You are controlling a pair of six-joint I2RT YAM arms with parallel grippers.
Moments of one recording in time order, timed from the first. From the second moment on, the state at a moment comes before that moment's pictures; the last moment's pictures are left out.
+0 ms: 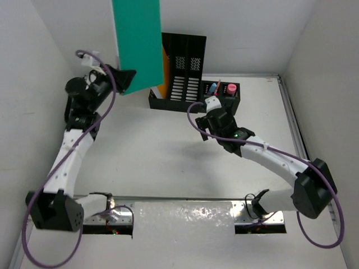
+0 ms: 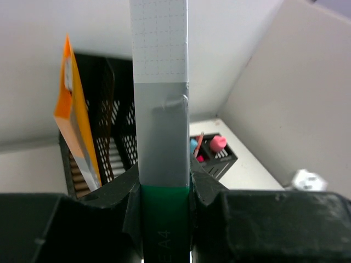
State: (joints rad) left arm -0.04 1.11 1.09 0.24 0.48 -0.45; right arm 0.68 1.35 0.89 -0.22 0.46 0.01
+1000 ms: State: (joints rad) left arm -0.41 1.65 1.14 0.73 -0.01 -0.27; right arm 0.61 1.19 0.79 -0.29 0.57 0.05
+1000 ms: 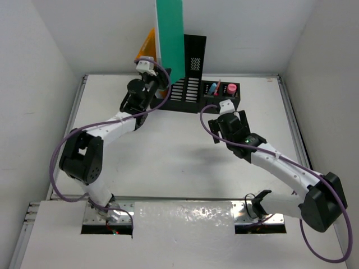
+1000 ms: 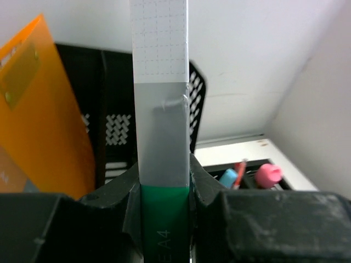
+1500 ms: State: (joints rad) left arm -0.47 1.72 1.22 0.71 -0.14 -0.08; right arm 0.54 1.19 0.74 -0.28 0.54 0.02
